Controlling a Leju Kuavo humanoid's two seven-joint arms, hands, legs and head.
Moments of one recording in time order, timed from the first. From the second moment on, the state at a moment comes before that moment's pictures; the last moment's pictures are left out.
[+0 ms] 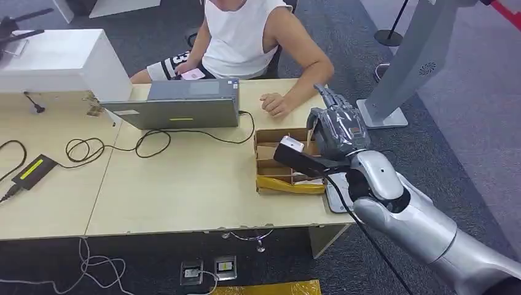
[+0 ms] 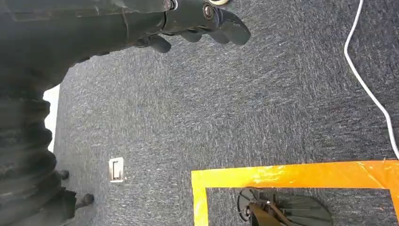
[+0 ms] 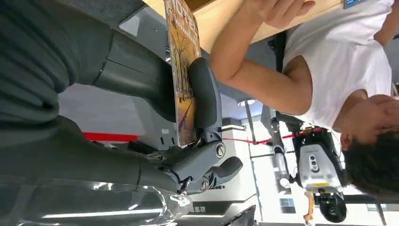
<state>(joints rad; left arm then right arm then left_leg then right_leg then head) -0.14 0.01 -1.03 -0.25 0.77 0.67 0.01 -0.83 -0.42 0.95 -1.51 0.79 -0.29 0.46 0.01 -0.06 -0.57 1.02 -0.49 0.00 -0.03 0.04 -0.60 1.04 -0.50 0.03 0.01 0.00</state>
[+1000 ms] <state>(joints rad) -0.14 0.01 -1.03 -0.25 0.80 0.68 0.01 -0.80 -0.43 0.93 -1.51 0.73 -0.36 0.48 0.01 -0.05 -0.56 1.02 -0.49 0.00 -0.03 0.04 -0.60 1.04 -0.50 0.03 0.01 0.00</state>
